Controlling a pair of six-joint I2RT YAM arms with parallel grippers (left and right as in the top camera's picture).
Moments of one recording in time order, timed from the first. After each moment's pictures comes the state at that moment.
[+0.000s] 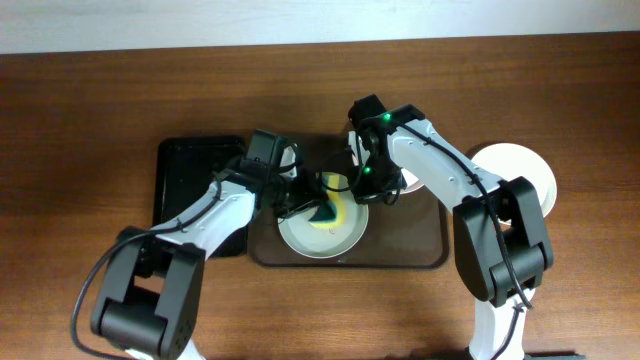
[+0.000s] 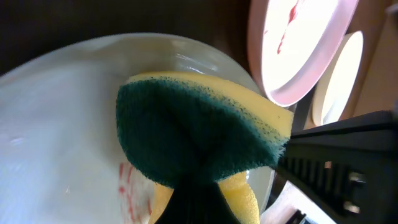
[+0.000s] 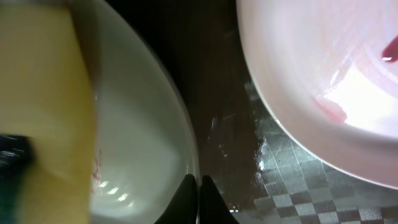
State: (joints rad) left arm -0.38 1.83 1.04 -0.29 0.59 -0.68; right arm 0.40 2.07 1.57 -1.10 -0.20 0.14
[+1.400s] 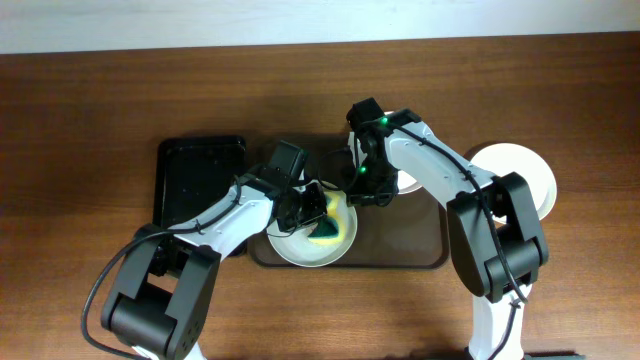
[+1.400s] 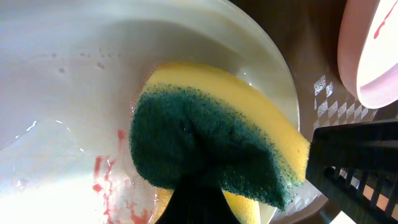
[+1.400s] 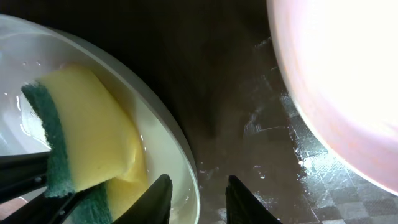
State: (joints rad) left arm -0.46 1.85 1.04 -0.41 0.37 -0.74; right arm 0.40 2.09 1.54 -1.03 -0.30 0.27
